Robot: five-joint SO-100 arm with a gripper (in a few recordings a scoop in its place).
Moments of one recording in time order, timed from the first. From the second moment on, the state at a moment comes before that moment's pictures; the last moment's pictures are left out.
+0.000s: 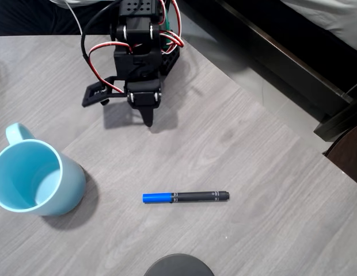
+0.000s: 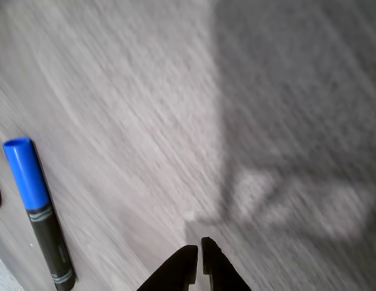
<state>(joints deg) -1.7 189.8 177.2 70.1 -0.3</state>
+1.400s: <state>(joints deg) -5.9 150.9 134.2 66.0 -9.8</state>
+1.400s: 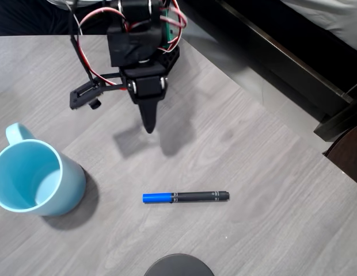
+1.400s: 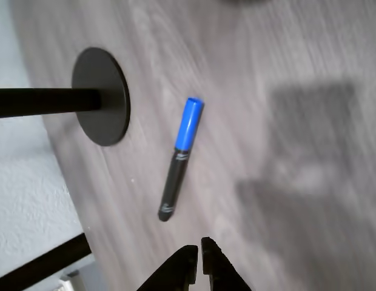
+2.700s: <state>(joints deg) -19.1 73.6 95.1 51.2 15.1</state>
